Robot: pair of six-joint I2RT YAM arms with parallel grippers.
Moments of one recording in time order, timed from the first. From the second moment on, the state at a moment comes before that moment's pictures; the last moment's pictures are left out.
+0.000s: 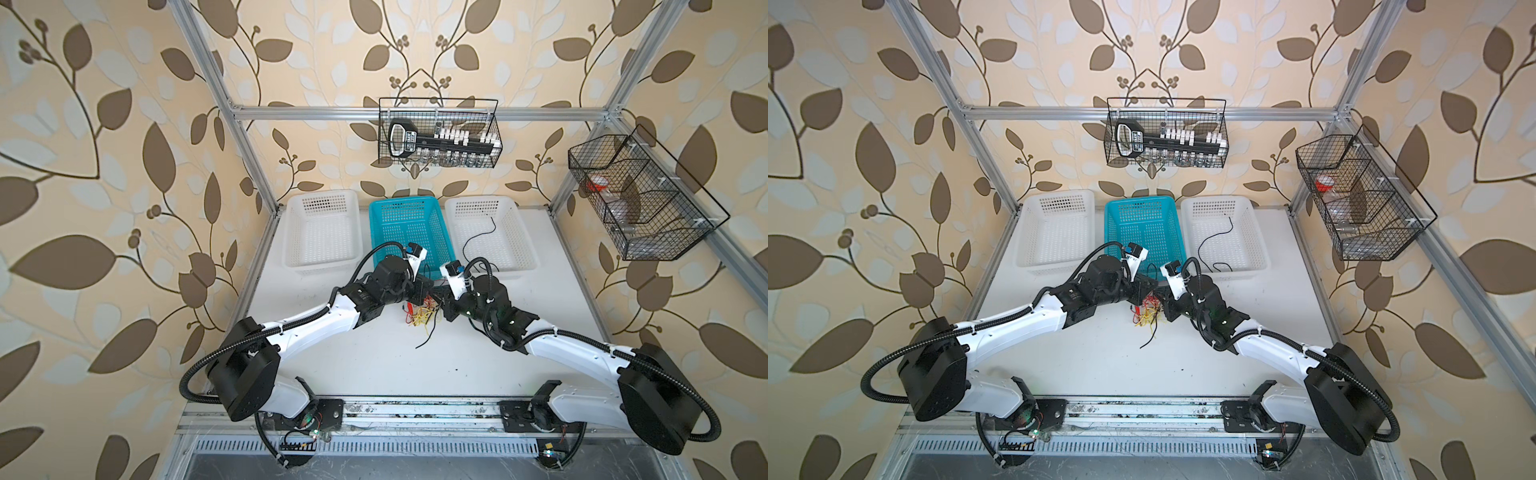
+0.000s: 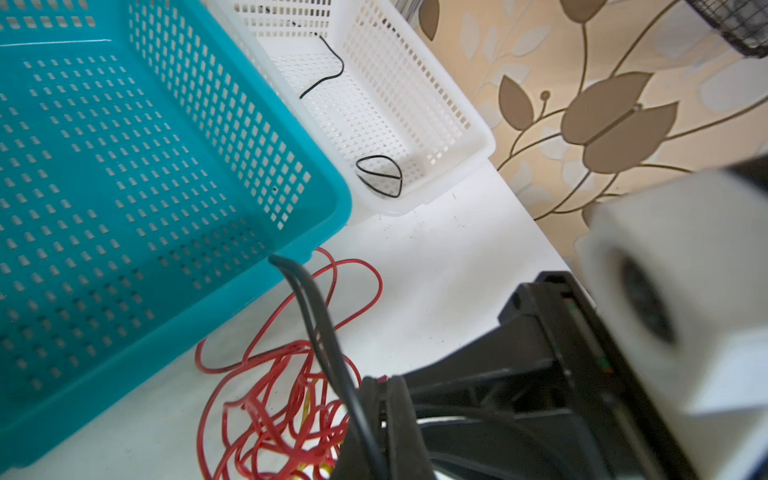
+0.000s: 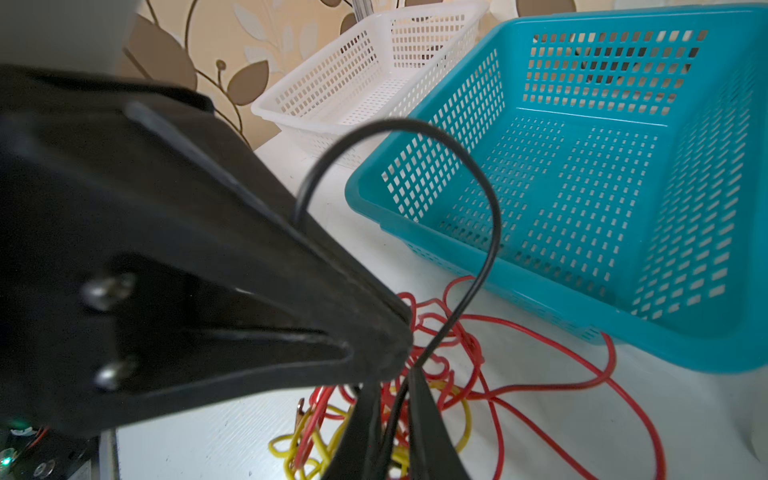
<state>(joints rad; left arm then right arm) -0.76 1.42 0.93 0.02 0.21 -0.45 0.65 1.25 0.56 0.28 -0.15 0.17</state>
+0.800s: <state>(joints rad) -0.76 1.43 0.95 0.03 0.24 -0.45 0.63 1.24 0.57 0.32 -0.14 0.21</state>
